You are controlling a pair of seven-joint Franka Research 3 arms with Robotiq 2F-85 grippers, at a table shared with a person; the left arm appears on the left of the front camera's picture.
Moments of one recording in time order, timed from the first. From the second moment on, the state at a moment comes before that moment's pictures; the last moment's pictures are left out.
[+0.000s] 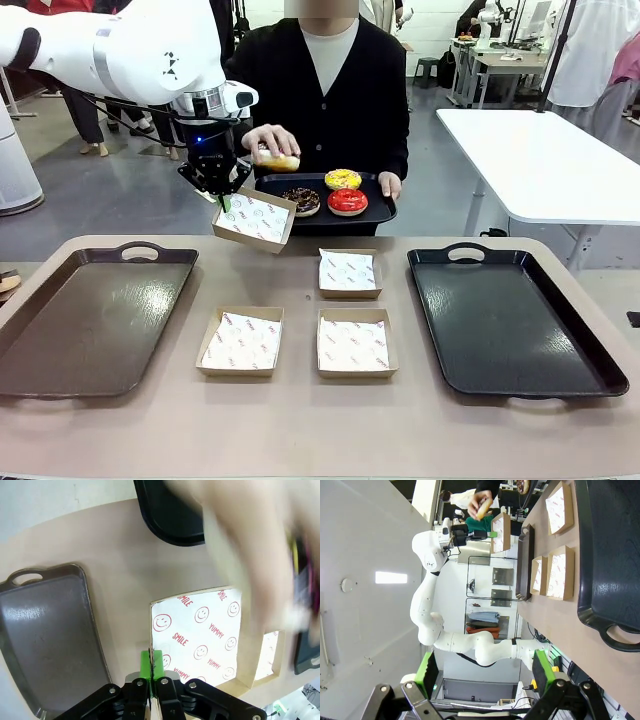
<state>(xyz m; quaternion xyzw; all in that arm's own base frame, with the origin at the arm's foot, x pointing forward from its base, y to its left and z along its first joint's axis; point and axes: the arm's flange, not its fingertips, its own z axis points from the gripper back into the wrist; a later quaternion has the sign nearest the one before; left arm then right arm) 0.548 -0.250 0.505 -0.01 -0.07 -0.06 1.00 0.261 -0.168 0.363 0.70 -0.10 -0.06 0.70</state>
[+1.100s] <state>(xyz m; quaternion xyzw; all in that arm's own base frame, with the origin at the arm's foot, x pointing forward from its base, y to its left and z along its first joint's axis) 0.548 -0.250 0.505 -0.01 -0.07 -0.06 1.00 0.261 -0.168 0.363 0.70 -0.10 -0.06 0.70</state>
